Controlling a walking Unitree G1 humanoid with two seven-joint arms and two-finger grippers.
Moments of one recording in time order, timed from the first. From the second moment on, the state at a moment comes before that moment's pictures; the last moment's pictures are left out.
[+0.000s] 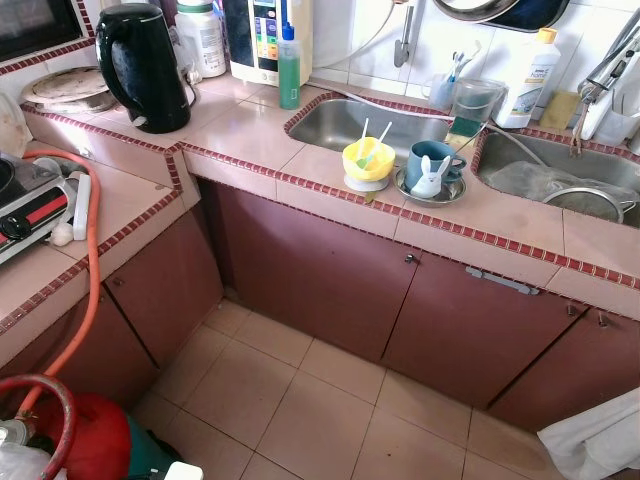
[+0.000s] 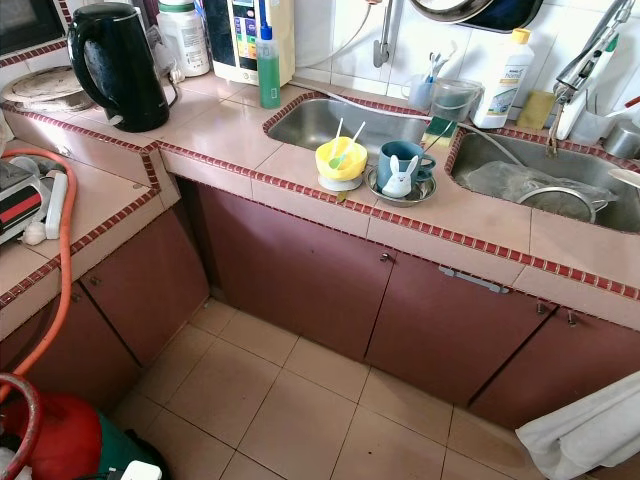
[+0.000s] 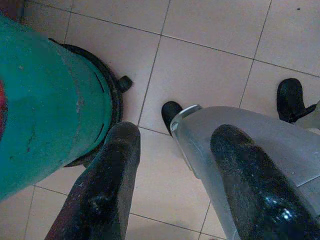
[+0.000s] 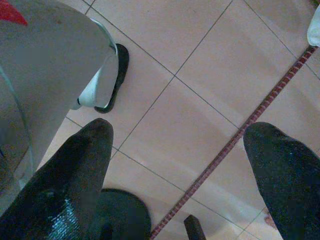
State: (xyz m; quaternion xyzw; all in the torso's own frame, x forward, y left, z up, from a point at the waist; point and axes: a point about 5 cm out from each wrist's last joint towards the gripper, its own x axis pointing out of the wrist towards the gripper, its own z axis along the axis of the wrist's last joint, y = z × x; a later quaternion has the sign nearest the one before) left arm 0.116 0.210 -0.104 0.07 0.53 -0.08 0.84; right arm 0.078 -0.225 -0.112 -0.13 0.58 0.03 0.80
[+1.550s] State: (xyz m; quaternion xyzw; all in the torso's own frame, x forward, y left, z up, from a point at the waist) left arm 0.137 0.196 -0.099 0.06 0.47 -0.04 0.88; right arm 0.169 -0.189 -0.088 -0.11 0.46 0.10 0.88
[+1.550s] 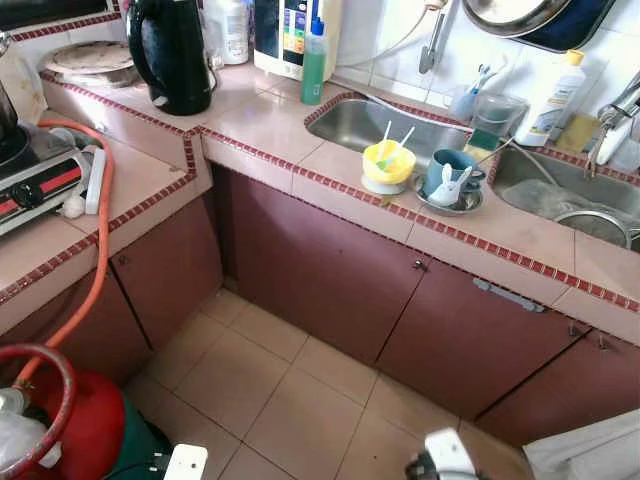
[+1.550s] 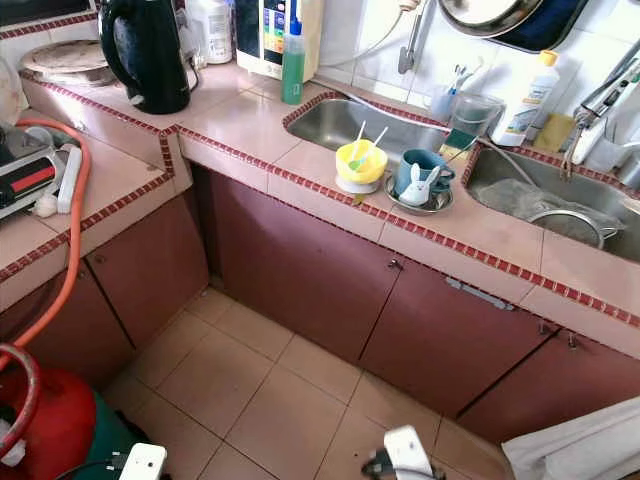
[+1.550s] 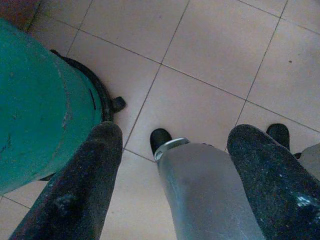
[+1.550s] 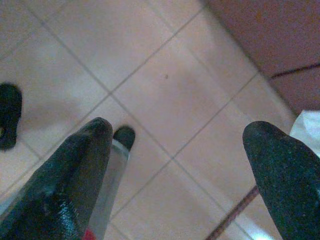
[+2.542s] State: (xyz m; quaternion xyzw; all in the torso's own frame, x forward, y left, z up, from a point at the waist) left arm 0.259 0.186 0.049 0.04 -0.01 -0.07 1.00; right arm 0.303 -0.133 0.052 -0.01 0.01 0.17 0.99
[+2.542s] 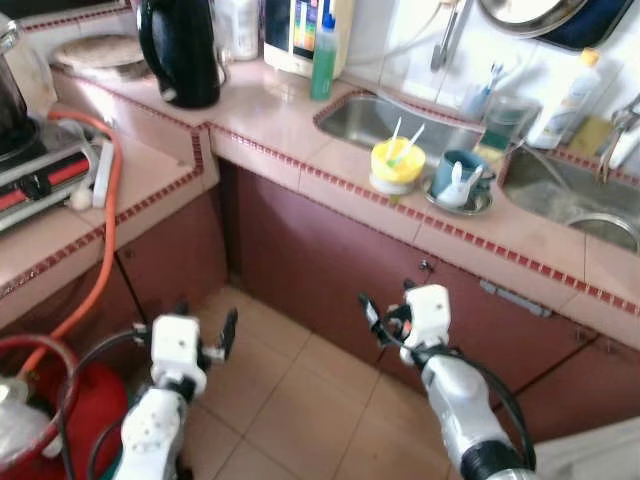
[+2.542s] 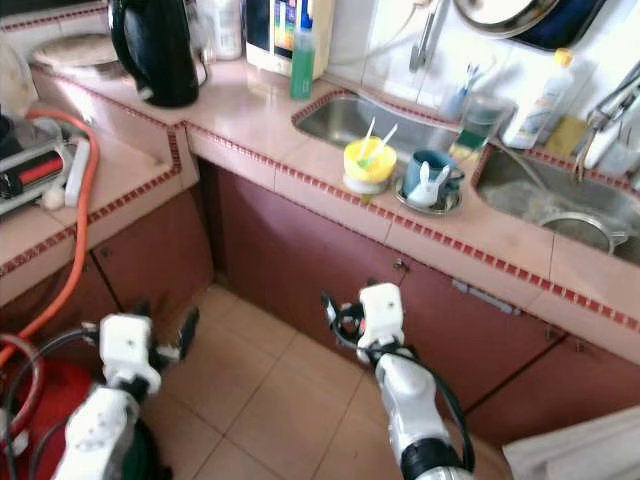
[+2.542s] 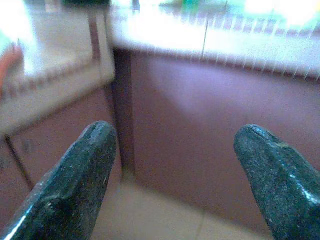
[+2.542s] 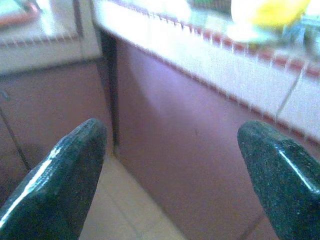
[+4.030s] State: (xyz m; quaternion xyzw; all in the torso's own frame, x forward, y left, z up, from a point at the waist) left arm 0.261 0.180 0.119 0.01 -0.02 -0.09 1.00; right arm 0.305 -0.136 0.119 -0.03 -0.09 0.18 0.98
